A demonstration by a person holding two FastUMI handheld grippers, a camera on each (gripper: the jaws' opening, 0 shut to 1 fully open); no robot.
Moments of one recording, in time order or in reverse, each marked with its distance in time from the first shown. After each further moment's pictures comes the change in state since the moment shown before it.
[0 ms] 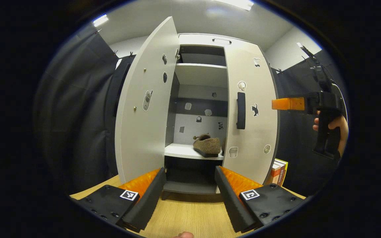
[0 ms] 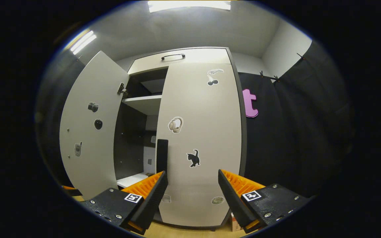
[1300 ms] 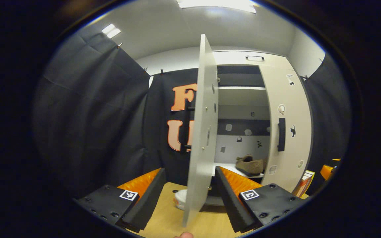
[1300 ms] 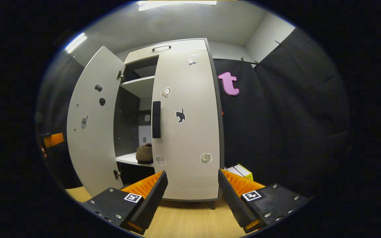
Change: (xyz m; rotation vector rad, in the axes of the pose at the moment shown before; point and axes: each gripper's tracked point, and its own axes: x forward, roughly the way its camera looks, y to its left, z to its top) left arm -0.040 0.146 0.093 0.075 -0.135 0.361; right arm -0.103 -0.008 -0.104 0.090 0.112 -0.072
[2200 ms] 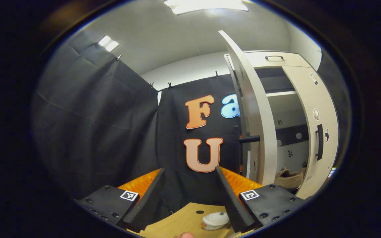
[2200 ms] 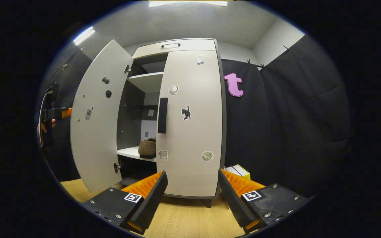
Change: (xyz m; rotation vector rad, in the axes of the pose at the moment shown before) left arm 0.106 0.057 0.044 0.087 -0.103 0.059; right arm -0.014 0.005 -0.003 -0.068 0.021 0.000
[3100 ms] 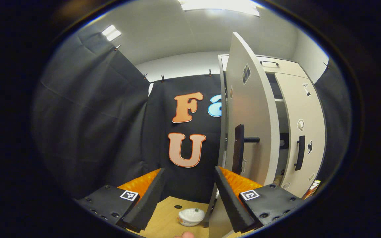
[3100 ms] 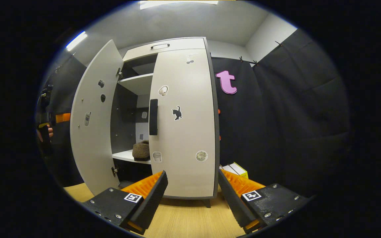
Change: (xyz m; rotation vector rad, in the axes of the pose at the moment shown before) left arm -0.023 -0.065 0.004 -0.134 0.040 -0.131; right arm 0.006 -0.018 -0.001 0.059 0.001 -0.029
